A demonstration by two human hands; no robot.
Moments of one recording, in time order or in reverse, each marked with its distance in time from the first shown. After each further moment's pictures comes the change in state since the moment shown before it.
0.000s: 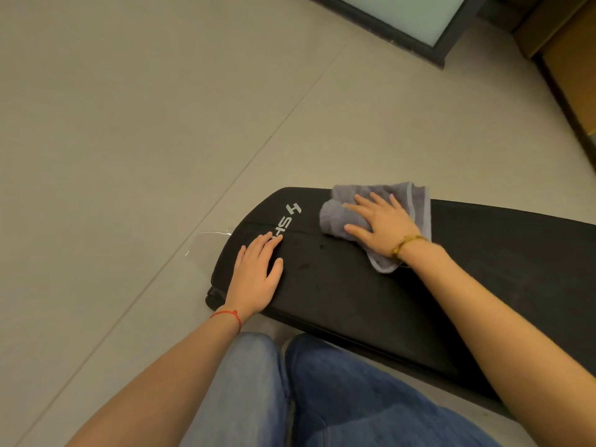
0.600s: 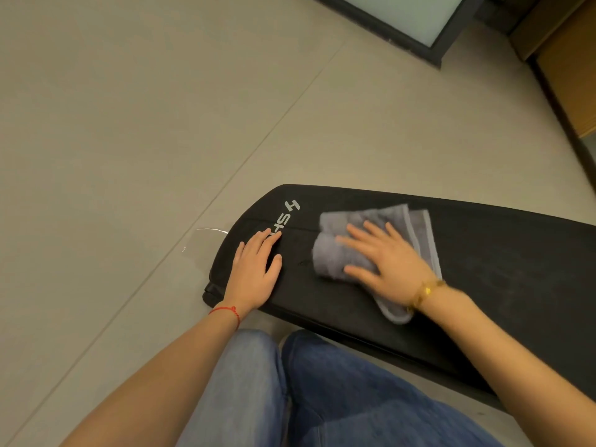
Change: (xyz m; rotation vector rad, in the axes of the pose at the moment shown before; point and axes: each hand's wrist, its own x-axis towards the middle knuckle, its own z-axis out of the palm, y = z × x) left_hand -0.001 -0.001 0.000 0.001 0.015 -0.004; right_hand -0.075 -0.021 0.006 0.034 0.057 -0.176
